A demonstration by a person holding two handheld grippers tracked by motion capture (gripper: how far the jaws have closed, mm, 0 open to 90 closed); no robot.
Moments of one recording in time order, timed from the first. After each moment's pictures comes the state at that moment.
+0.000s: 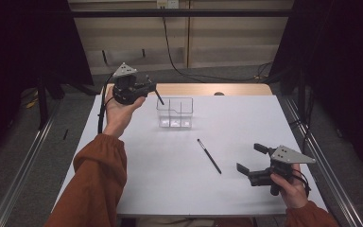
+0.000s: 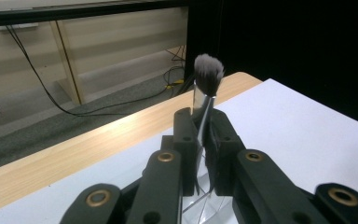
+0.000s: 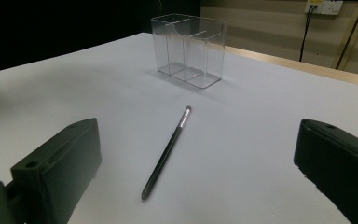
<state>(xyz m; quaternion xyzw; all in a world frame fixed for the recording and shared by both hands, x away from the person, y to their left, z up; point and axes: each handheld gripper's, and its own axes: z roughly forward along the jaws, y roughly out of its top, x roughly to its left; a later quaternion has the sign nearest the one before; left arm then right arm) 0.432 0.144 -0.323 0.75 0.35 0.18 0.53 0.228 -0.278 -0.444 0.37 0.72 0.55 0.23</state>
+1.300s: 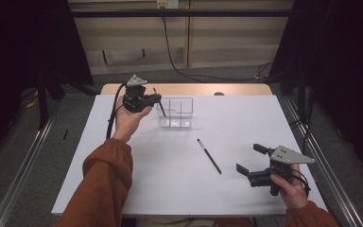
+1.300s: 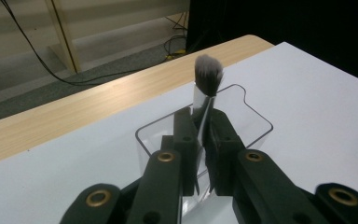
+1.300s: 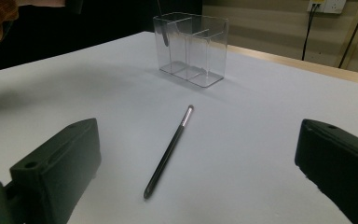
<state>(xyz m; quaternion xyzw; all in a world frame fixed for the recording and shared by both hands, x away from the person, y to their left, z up) 0.446 0.130 -0.369 0.78 0.37 0.16 0.48 0.228 -0.277 -0.445 0.36 0.72 0.55 0.22</state>
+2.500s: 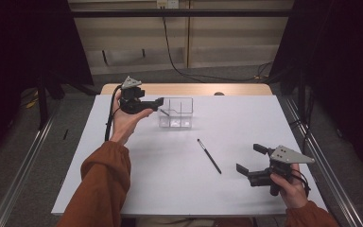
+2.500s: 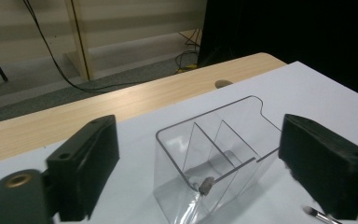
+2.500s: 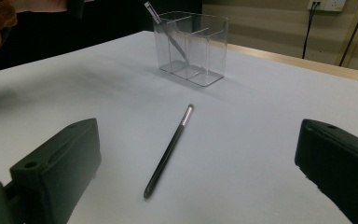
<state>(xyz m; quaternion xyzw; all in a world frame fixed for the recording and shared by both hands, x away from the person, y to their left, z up) 0.444 0.141 -0.376 0.75 0.39 0.17 0.51 0.229 -0.277 -0.445 0.37 0.72 0.55 0.22</state>
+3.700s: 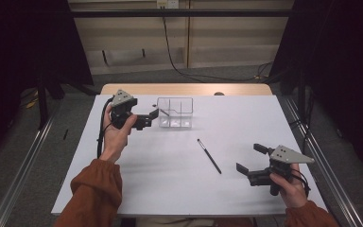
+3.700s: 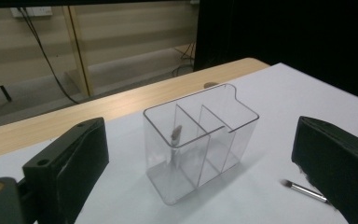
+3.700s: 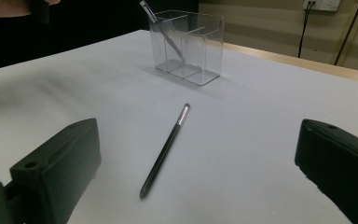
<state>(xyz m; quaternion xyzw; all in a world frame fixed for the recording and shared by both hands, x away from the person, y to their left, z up) 0.392 0.161 -0.378 0.74 0.36 0.20 0.53 0.229 -0.277 -0.445 0.37 0.72 0.54 0.22</state>
